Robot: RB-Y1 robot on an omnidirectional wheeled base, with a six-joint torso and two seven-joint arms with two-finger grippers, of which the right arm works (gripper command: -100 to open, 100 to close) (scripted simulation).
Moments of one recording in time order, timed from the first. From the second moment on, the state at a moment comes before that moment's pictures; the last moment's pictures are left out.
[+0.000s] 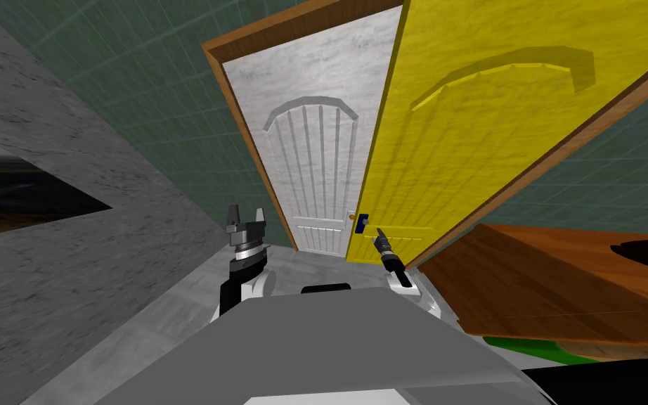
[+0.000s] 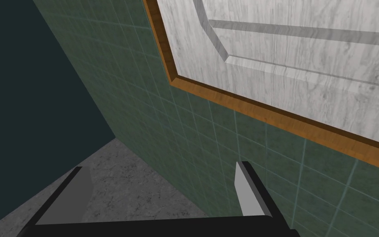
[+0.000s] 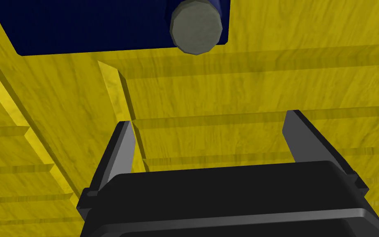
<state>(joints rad) 0.28 -0.22 -0.21 -1.45 0.20 -0.35 -0.45</state>
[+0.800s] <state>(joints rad) 0.28 -0.22 -0.26 -1.41 0.18 -0.33 -0.43</state>
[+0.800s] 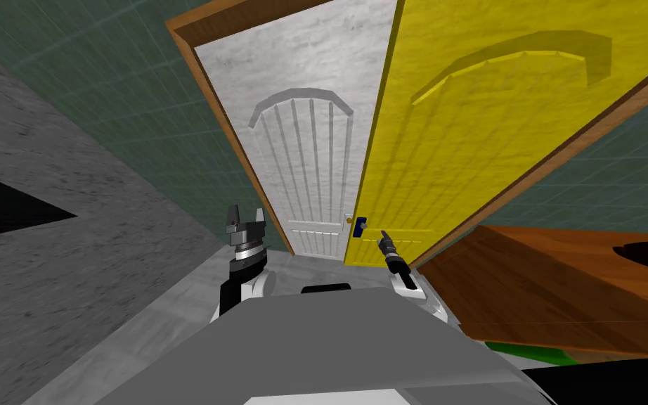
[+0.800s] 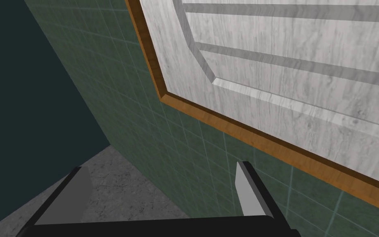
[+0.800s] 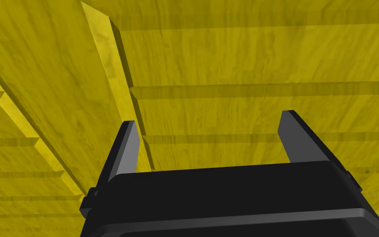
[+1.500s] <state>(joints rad) 0.23 -0.21 -0.23 -1.40 0.19 -0.35 -0.43</state>
